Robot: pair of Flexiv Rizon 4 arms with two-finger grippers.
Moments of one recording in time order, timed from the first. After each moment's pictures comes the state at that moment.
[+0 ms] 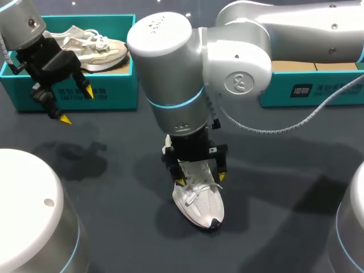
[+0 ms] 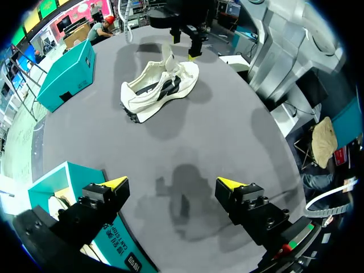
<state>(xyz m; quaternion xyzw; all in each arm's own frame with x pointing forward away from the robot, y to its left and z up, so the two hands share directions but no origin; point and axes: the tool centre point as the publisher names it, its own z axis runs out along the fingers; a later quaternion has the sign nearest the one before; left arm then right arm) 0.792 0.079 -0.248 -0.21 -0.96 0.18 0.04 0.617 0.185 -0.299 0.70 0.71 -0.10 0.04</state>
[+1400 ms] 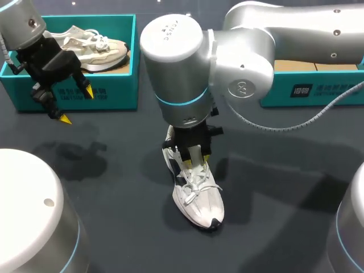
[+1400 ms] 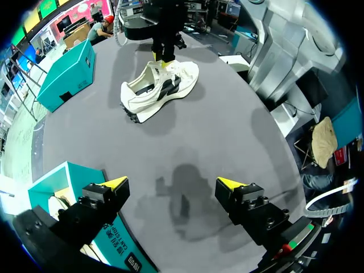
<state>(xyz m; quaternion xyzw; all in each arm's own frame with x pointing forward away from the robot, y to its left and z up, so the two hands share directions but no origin) 0.792 0.079 -0.248 -0.21 -0.96 0.18 0.04 0.687 0.191 -0.322 0.63 0.77 -0.03 0.07</state>
